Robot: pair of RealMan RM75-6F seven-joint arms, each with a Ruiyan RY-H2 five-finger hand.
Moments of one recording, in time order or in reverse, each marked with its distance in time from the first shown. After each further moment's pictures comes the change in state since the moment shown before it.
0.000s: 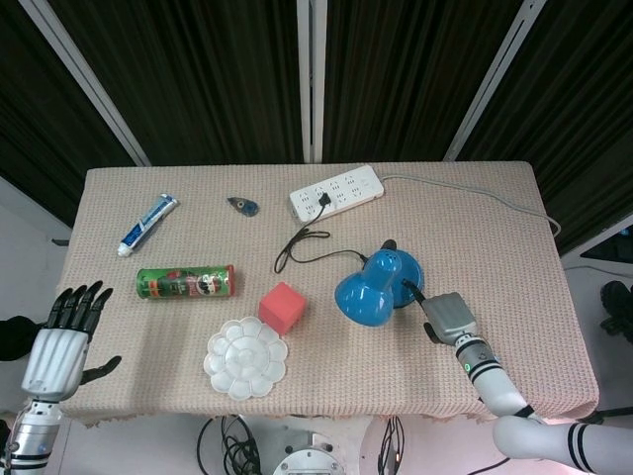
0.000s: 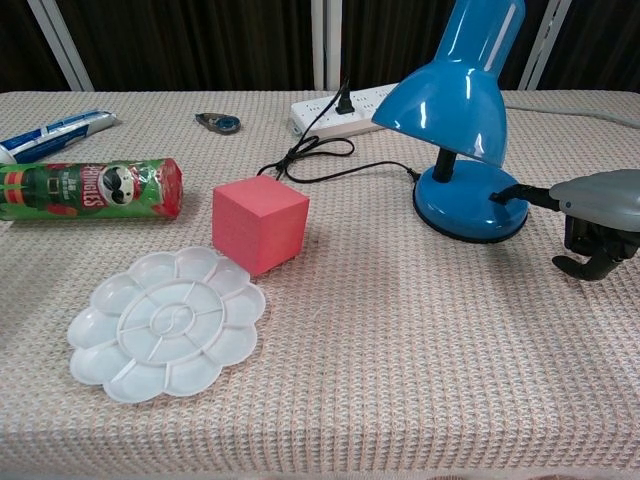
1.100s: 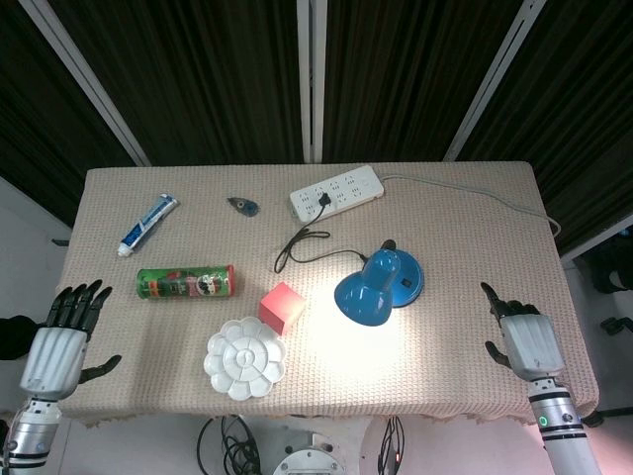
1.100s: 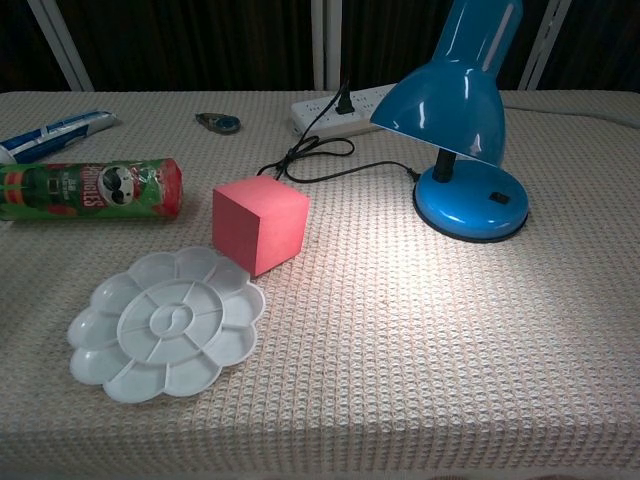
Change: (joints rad) left arm -0.004 0.008 -0.003 0.004 0.000 -0.004 -0.028; right arm -0.356 0.170 -0.125 -0.122 -0.483 0.541 0.220
